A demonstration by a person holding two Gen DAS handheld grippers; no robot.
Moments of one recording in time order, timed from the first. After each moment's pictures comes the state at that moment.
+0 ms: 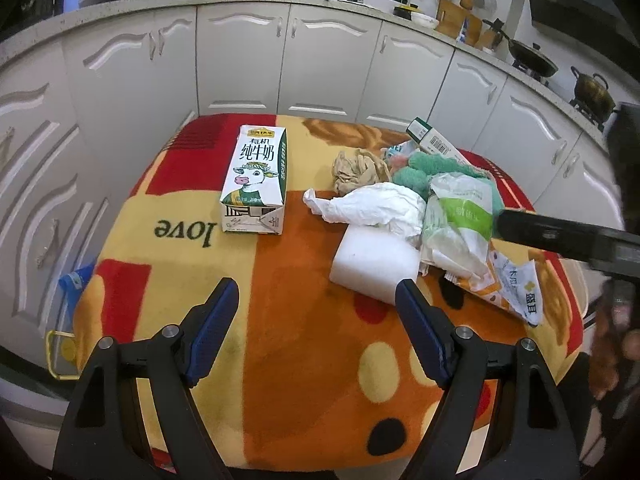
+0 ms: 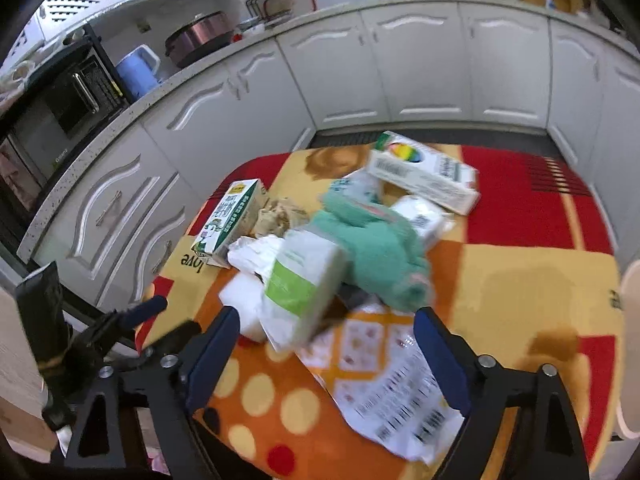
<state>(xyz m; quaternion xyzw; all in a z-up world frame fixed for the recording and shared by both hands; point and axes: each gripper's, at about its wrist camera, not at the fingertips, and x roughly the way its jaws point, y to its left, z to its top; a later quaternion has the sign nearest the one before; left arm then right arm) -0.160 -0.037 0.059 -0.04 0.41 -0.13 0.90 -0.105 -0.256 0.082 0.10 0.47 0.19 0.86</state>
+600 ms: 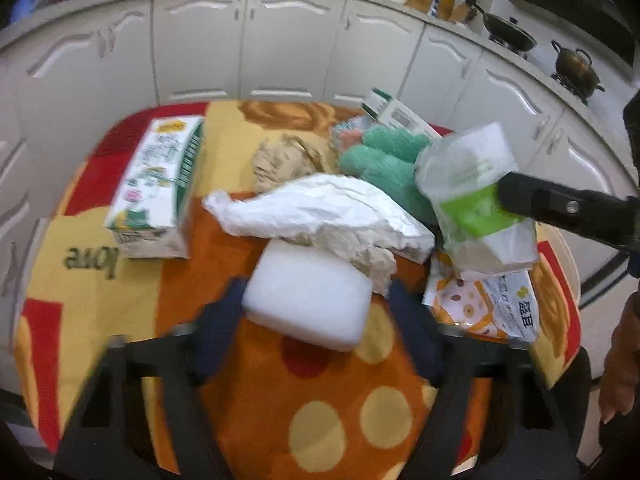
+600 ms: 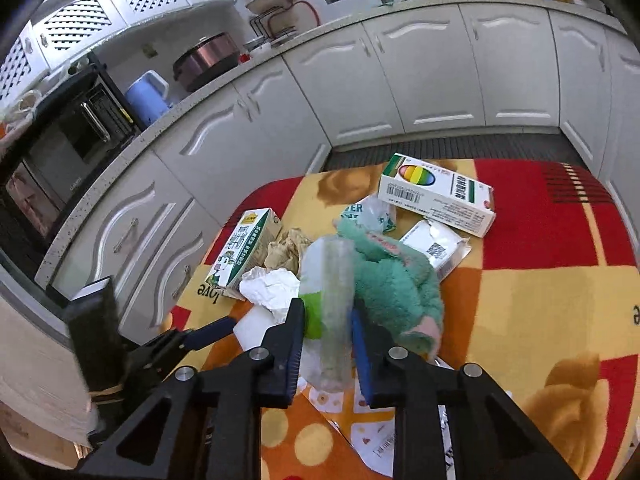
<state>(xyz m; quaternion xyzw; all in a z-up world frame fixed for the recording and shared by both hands) -0.121 -0.094 0.035 -0.02 0.44 -0.19 0.88 -0.102 -0.273 0.091 0.15 0.43 0.22 0.86</state>
